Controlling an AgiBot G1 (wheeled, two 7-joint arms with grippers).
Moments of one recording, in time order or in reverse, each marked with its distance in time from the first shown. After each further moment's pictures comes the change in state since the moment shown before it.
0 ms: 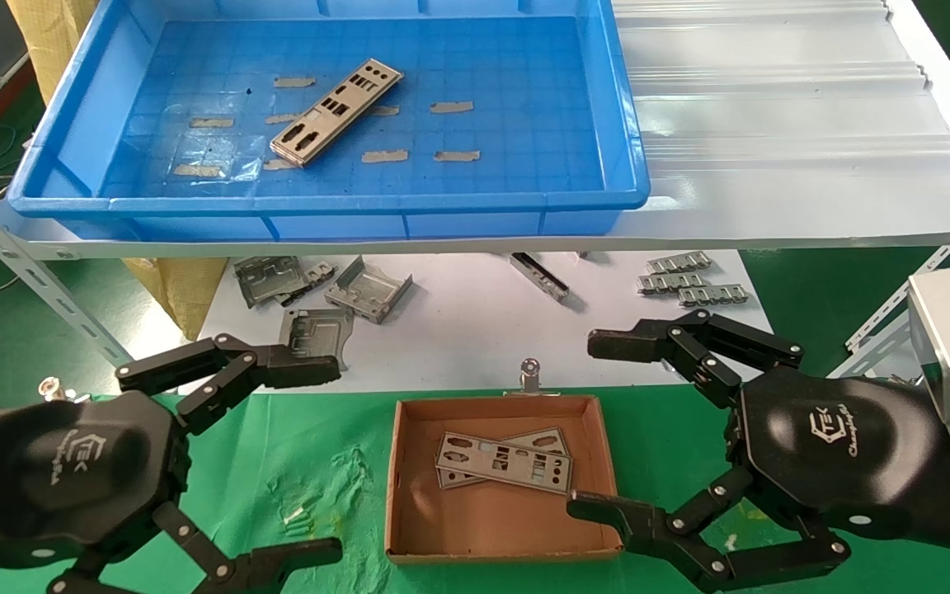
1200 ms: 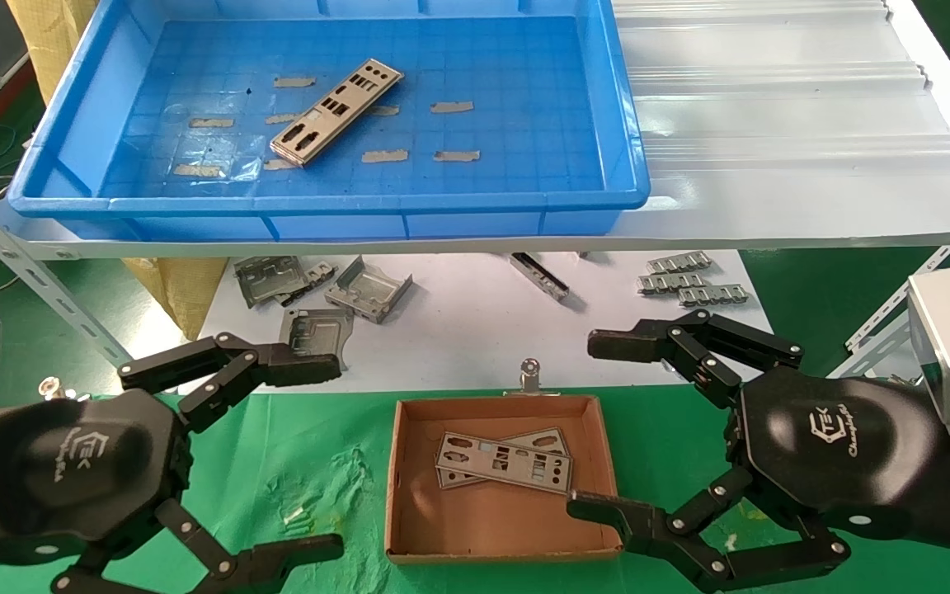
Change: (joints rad) left arm -0.003 0.004 0.003 0.008 0.003 0.000 0.003; right arm 0.000 0.000 0.000 0.000 0.000 0.000 0.000
